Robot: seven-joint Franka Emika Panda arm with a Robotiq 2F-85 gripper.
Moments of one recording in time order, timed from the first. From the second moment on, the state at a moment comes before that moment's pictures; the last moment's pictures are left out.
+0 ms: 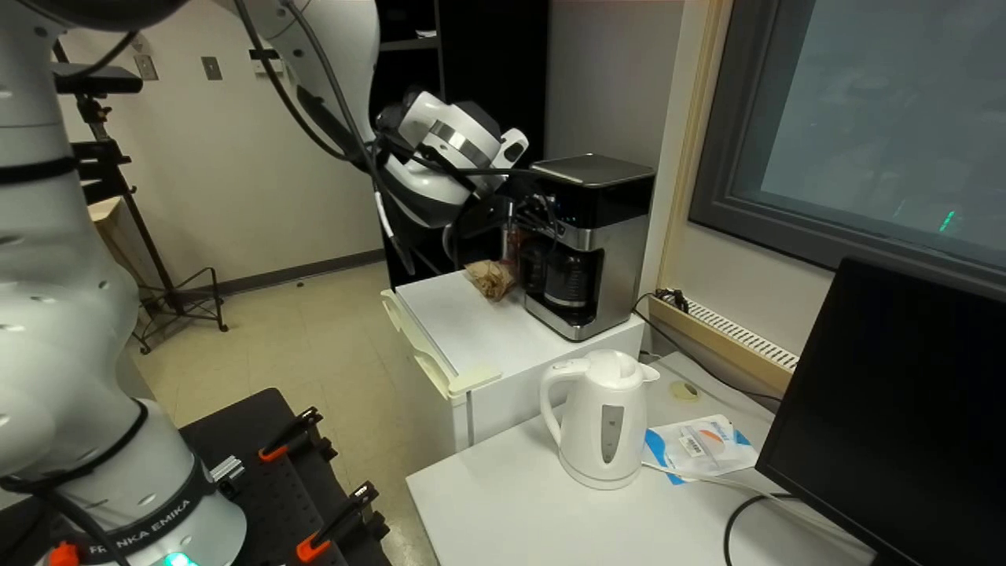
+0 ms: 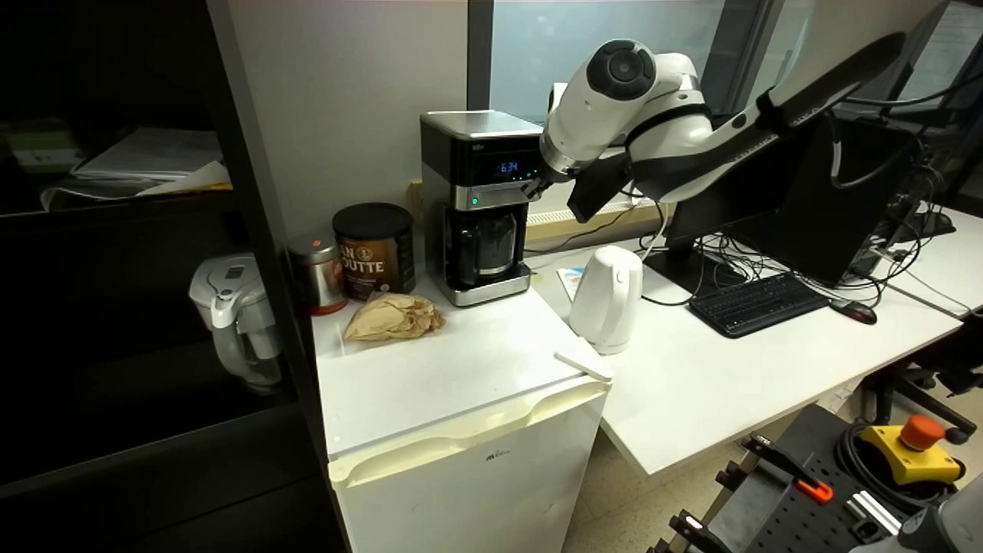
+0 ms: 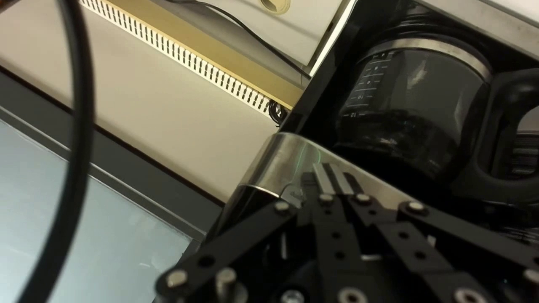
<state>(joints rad) -0.32 0.19 0.34 -2.09 -1.47 2.73 1.05</state>
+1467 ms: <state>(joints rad) -0.34 0.10 0.35 -2.15 -1.40 2.86 1.02</state>
